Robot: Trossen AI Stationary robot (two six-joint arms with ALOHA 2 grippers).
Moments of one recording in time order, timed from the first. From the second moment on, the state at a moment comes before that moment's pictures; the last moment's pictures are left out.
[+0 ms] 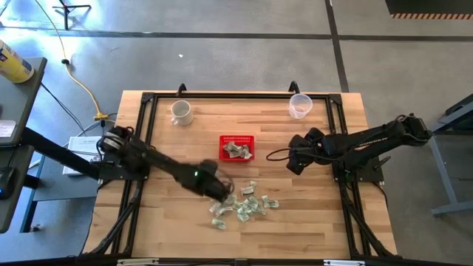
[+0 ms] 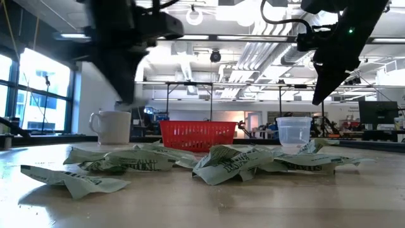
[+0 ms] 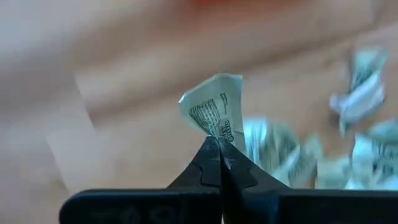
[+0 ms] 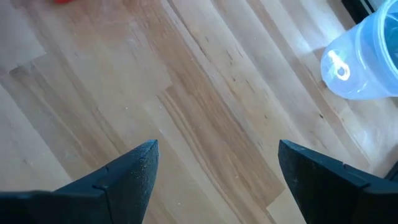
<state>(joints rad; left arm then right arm) -0.35 1.77 1.32 -0.98 -0.35 -1.56 0.15 1.22 0.80 -0.93 0.50 0.68</state>
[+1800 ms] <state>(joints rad) -0.37 1.73 1.36 -1.03 -0.32 -1.27 0.52 1.70 0.80 -0.23 0.16 0.49</state>
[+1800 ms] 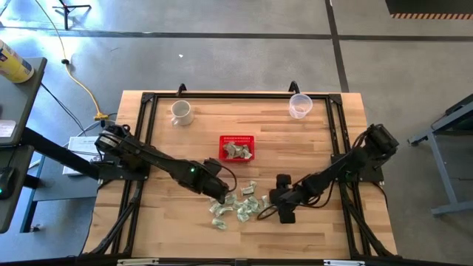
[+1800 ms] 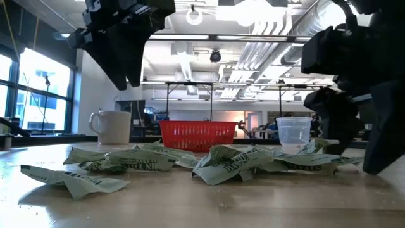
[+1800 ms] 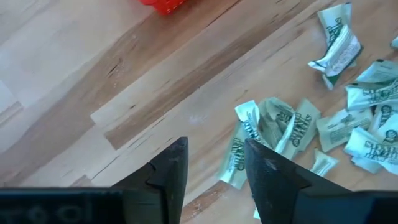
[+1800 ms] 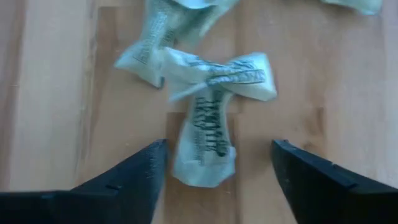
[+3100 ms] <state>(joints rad) -0.43 1.73 1.29 -0.95 -0.22 -1.34 -0.12 1.71 1.15 -0.33 -0.04 -0.10</state>
